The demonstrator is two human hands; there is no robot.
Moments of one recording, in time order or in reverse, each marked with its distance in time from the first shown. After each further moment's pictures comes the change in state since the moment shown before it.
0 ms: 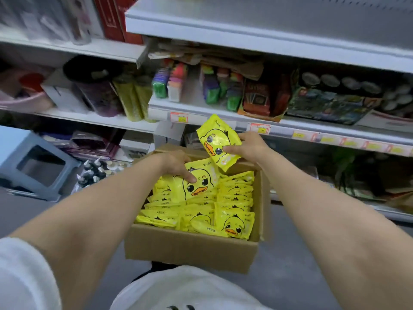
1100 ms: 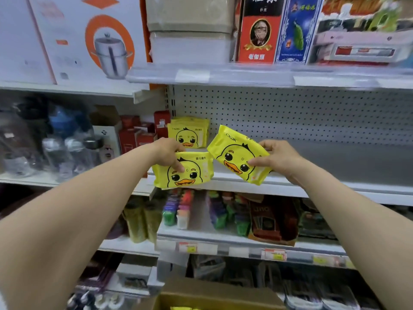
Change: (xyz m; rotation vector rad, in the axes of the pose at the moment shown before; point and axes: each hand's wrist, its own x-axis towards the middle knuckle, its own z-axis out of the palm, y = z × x) left_hand -0.053 0.103 -0.352 0.316 0.635 0.120; right_hand 0.058 -0.245 -0.164 0.107 0.240 -0.467
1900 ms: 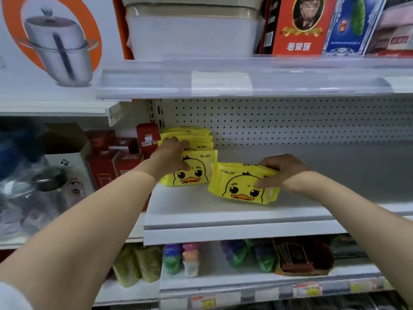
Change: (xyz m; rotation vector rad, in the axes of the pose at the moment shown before) left_hand 0.192 -0.059 -0.005 0.145 0.220 0.218; right_hand 0.120 0.015 0.039 -0.368 -0.050 0.076
